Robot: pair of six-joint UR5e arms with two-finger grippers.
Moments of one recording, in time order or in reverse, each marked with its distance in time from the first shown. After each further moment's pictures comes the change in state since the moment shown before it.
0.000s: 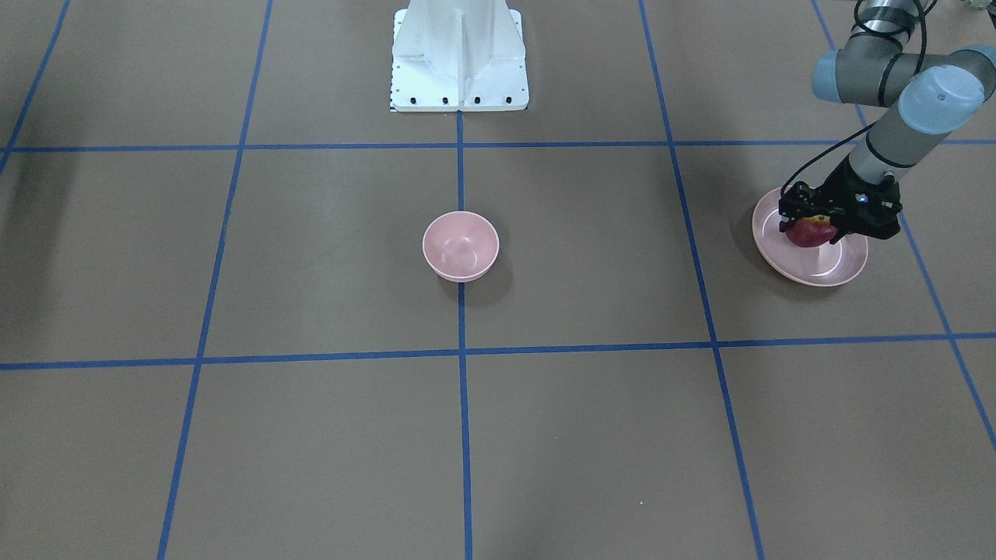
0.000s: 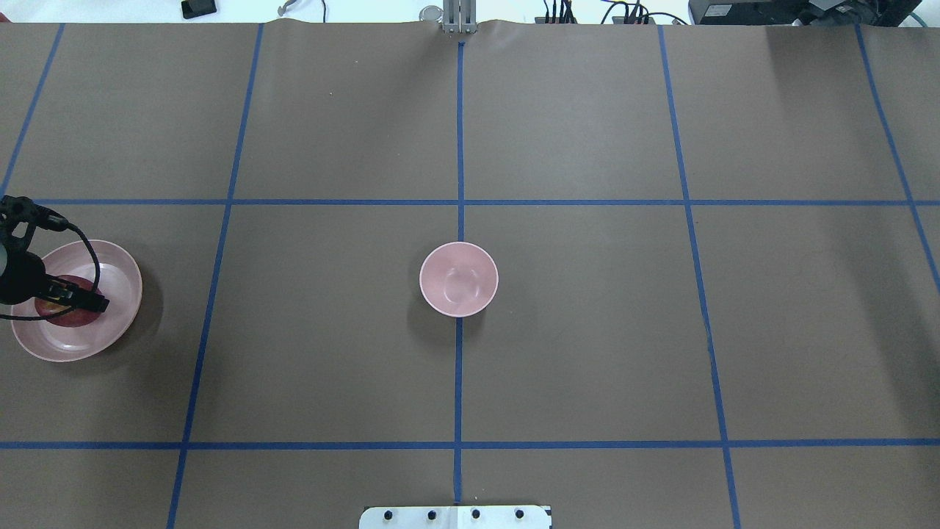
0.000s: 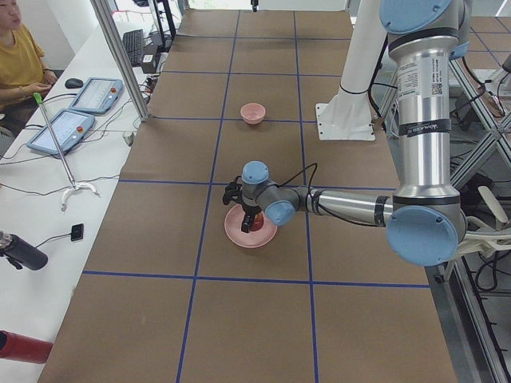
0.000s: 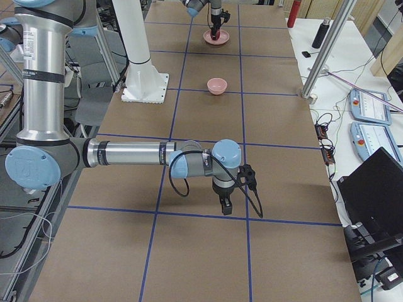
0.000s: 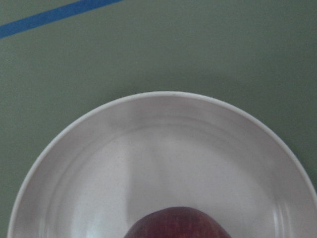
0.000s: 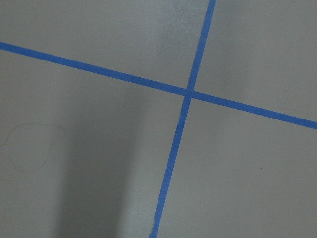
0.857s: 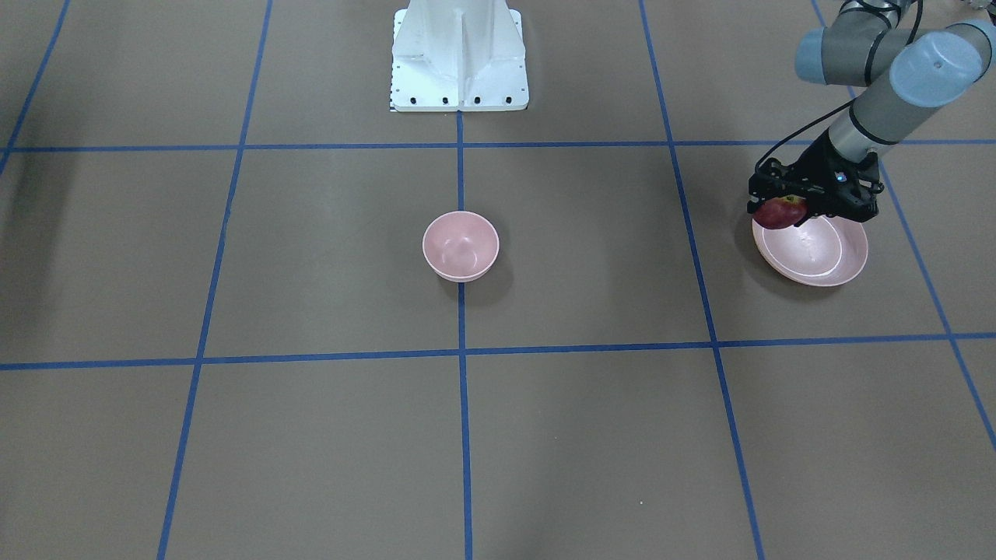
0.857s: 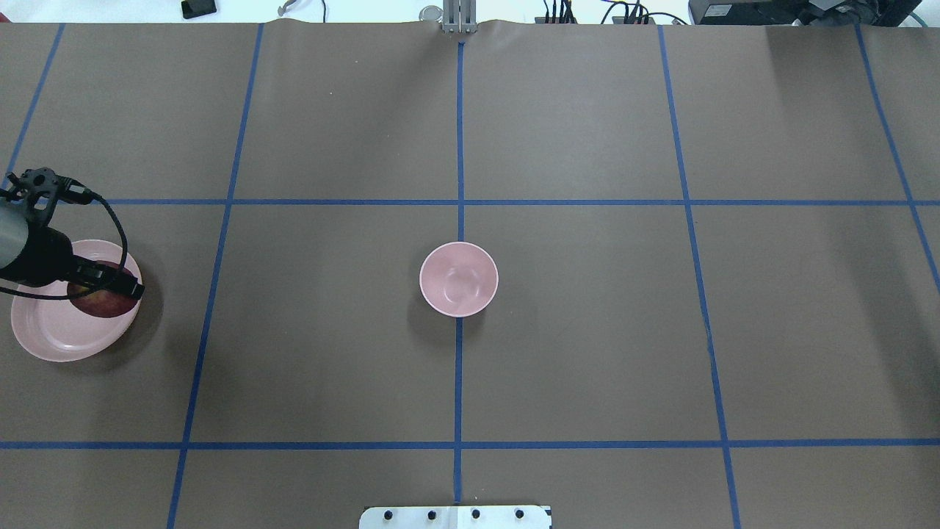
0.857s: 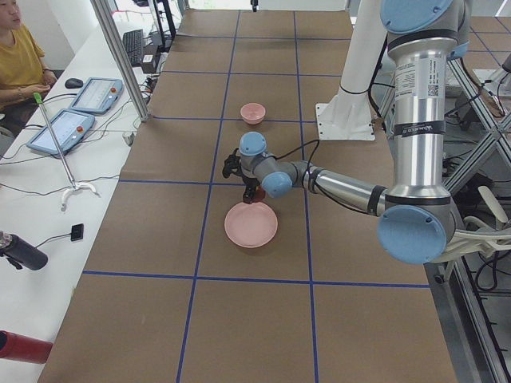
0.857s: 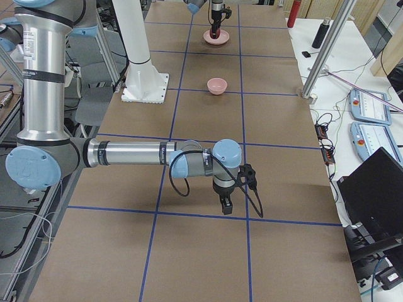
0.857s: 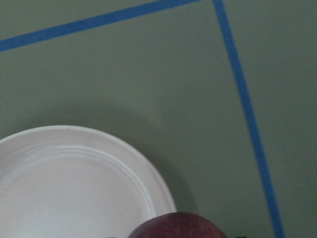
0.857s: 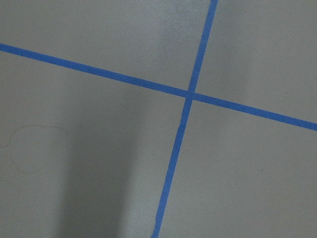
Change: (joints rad) left arm -0.005 -0.094 -0.213 0.216 -0.095 -0.149; right arm 0.000 0.001 0.000 0.000 0.004 0.002
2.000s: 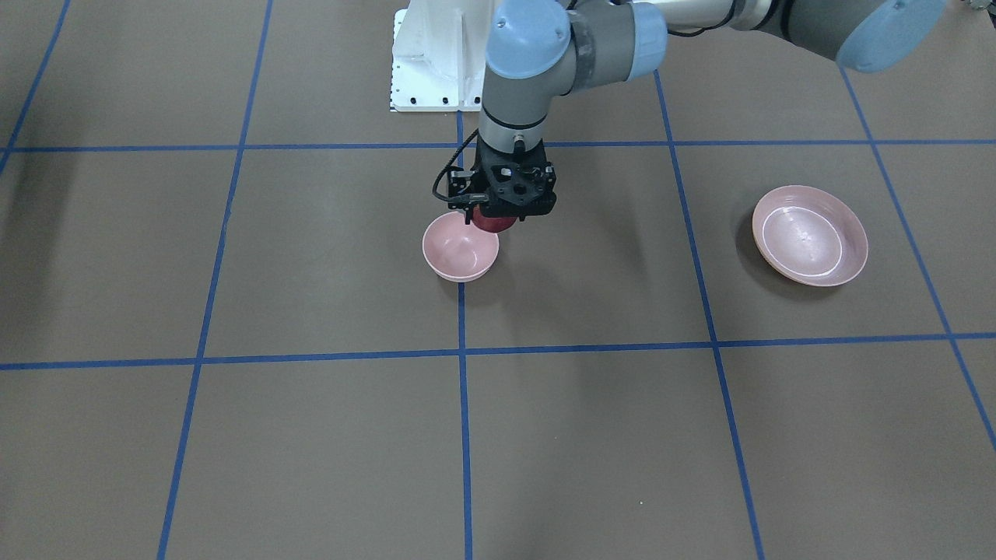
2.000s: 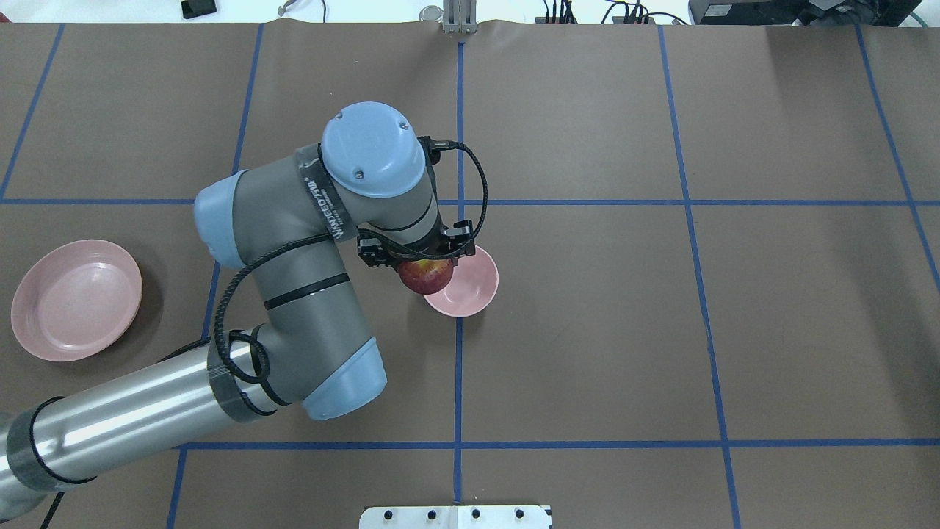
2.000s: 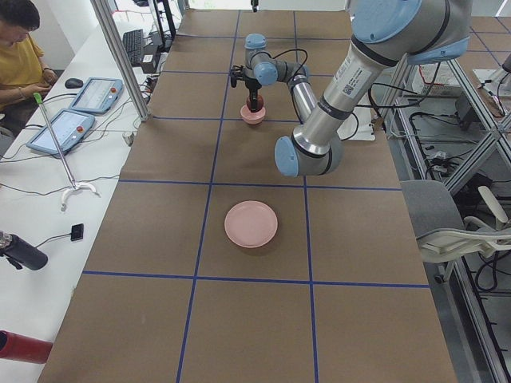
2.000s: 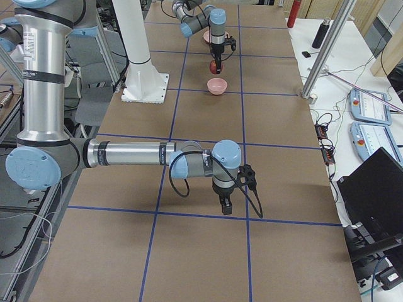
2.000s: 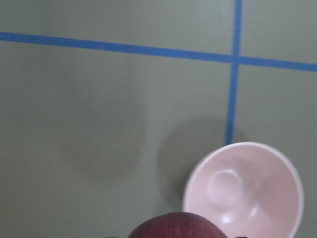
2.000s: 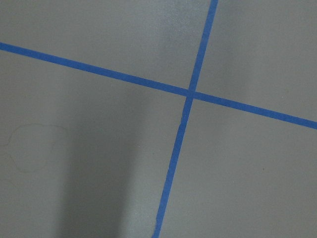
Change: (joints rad) left arm 0.345 -0.852 0.251 0.533 0.305 -0.553; right arm -0.001 -0.001 0.000 0.000 0.001 0.001
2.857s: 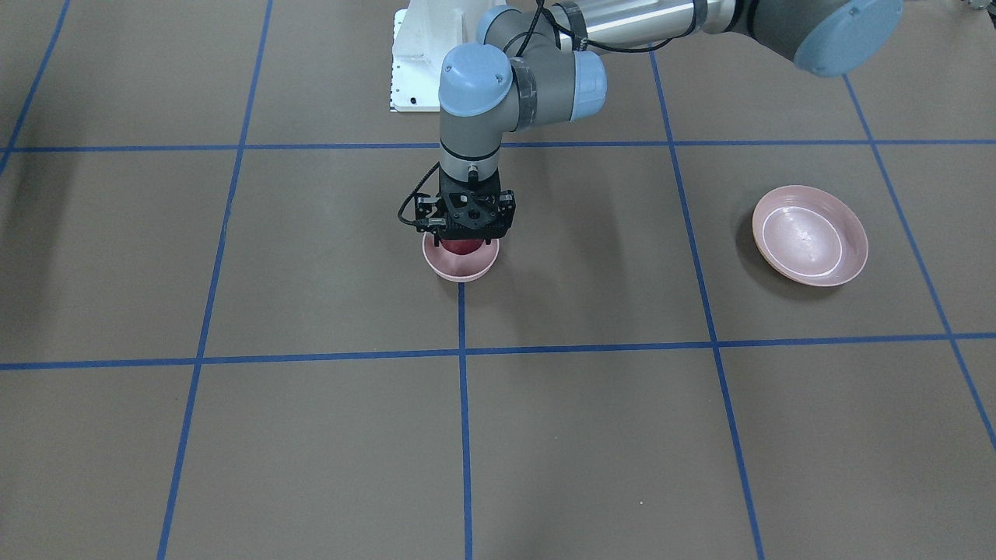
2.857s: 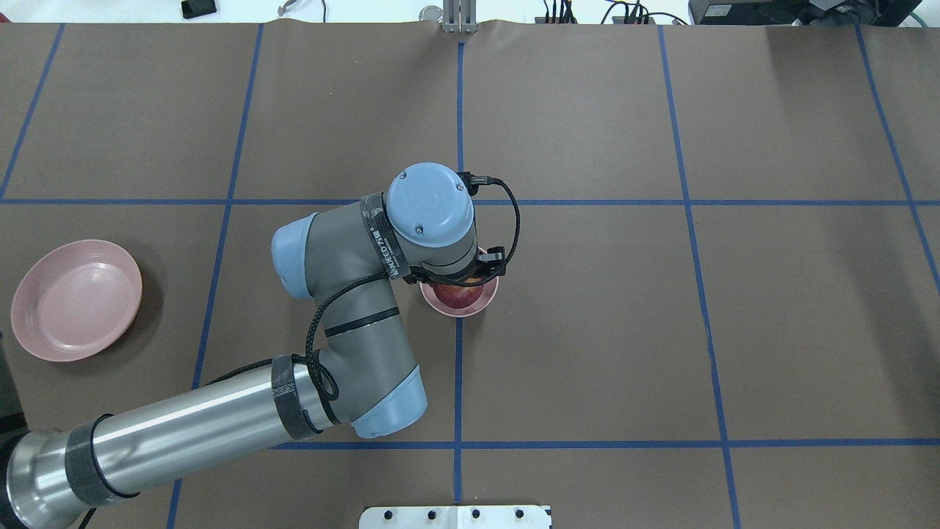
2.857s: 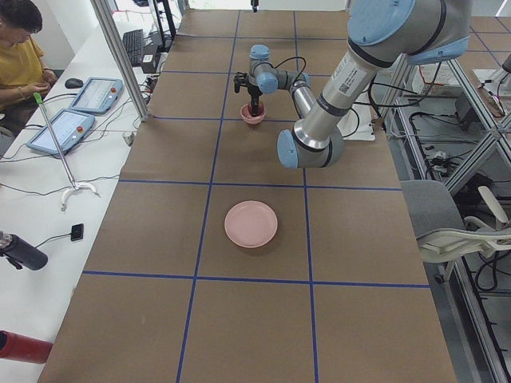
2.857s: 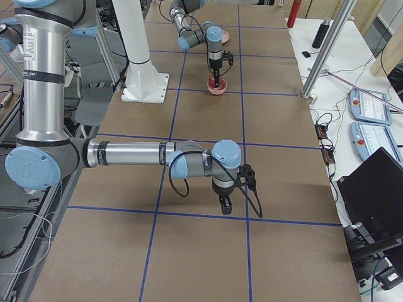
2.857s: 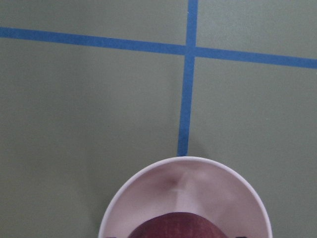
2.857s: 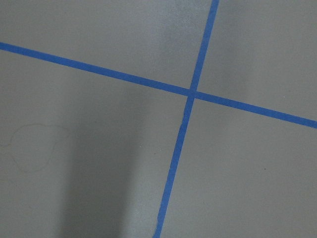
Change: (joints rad) left arm 0.067 -0.031 0.160 -0.173 0.089 -0.019; right arm 0.000 -0.001 0.001 0.000 0.002 0.001
